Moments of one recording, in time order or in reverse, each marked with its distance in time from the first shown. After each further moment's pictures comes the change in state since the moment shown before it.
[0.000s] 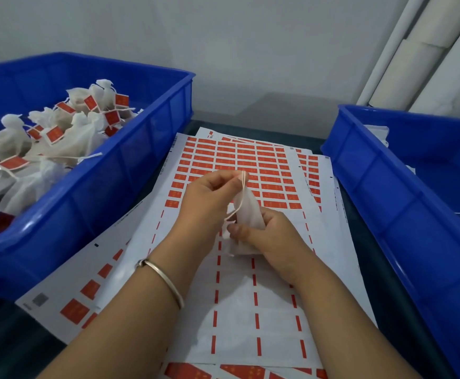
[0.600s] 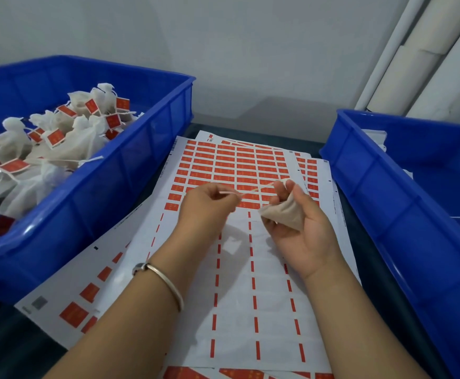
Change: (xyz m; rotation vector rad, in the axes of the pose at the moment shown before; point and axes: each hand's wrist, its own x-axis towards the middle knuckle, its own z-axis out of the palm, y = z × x) left_hand 0.008 -0.007 -0.001 0.351 0.051 -0.095; right_hand 0.011 0.003 -0.030 1.227 0.106 0.078
